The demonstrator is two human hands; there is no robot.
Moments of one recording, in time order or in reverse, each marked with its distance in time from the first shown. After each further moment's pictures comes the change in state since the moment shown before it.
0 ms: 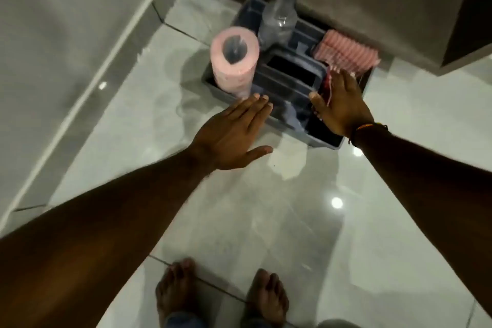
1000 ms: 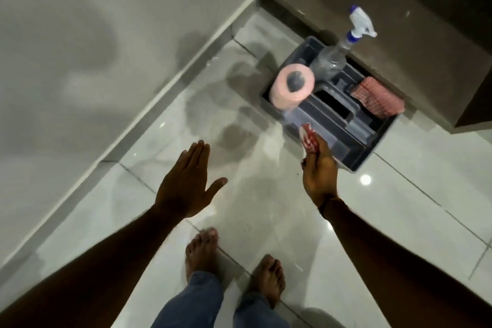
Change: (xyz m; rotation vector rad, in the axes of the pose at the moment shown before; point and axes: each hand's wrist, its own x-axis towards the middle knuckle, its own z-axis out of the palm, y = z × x) left_hand -0.224 -0.011 -0.033 -0.258 -0.093 -0.668; right_hand -0.125 -0.143 0.017 0.641 0.032 0.023
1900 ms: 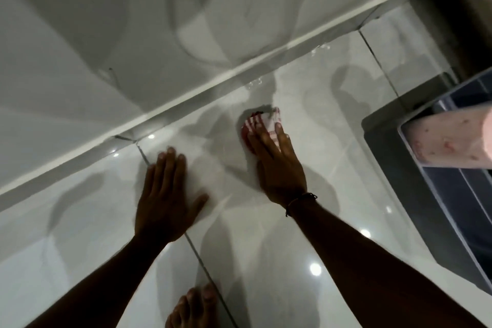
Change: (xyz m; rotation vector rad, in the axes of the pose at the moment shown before) left_hand 0.027 -0.197 0.233 -0.113 0.290 -0.456; right_hand 0.088 0.051 0.330 -0.809 -0.478 -0.807
